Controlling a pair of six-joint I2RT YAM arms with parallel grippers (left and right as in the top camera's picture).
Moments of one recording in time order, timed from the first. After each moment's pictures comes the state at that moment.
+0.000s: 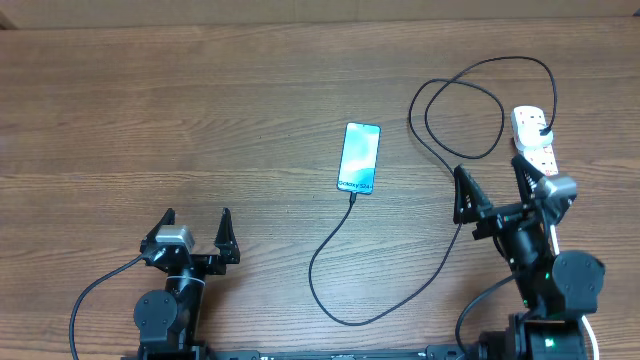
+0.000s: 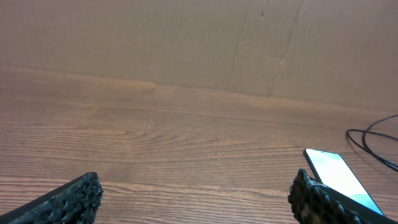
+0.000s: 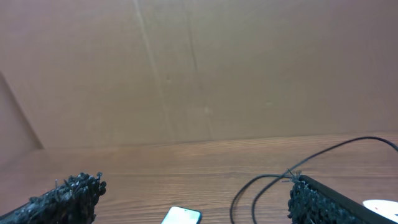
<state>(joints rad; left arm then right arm) 0.03 0.01 0.01 -0.07 0.11 -0.17 -0.03 0.41 0.34 0.11 -0.27 0.23</state>
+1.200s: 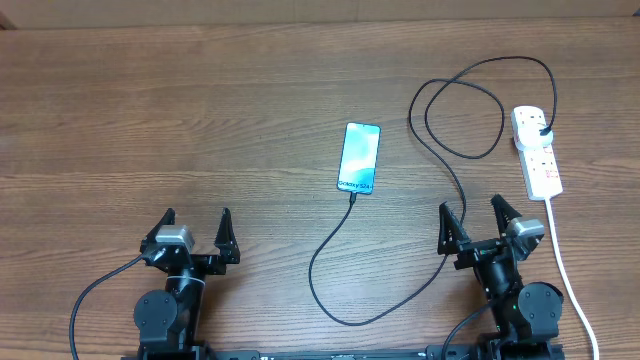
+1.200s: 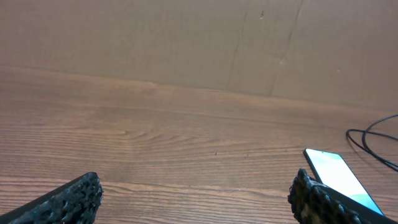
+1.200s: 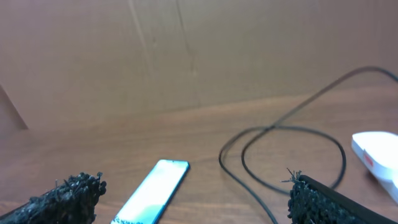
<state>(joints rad) 0.03 0.01 0.01 -0.07 0.11 -0.17 0.05 0.01 0.02 -0.02 -0.16 0.23</state>
